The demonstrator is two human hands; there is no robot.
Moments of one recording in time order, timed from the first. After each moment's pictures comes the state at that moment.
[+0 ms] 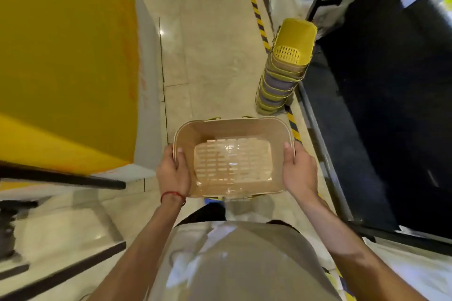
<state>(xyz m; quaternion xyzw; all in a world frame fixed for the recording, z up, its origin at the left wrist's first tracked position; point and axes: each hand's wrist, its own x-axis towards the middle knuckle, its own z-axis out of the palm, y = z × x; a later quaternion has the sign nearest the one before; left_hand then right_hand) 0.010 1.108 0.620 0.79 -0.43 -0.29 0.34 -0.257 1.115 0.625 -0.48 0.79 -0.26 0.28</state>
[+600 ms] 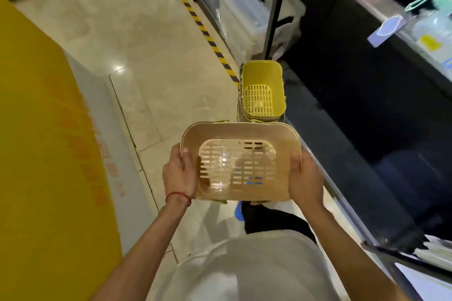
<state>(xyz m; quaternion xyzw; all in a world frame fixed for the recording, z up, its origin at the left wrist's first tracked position) -0.079 0.753 0.628 0.71 -0.56 -0.33 0.27 -0.318 0.855 0.621 -0.33 0.86 -0.32 0.23</state>
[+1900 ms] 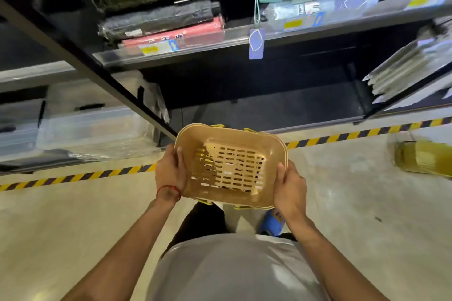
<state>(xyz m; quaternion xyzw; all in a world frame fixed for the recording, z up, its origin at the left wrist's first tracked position) -0.346 0.331 0.612 0.22 -0.92 -0.34 0.01 -0.303 0.593 0.603 0.22 0.88 -0.41 0.05</state>
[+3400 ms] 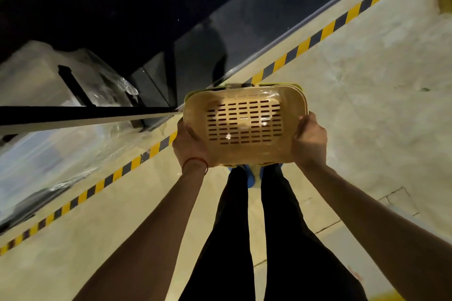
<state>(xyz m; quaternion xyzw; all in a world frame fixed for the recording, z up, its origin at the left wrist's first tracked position) -0.444 0.284 0.395 0.20 -0.93 -0.25 -0.19 -0.343 0.503 0.398 0.44 0.79 -0.42 0.11</state>
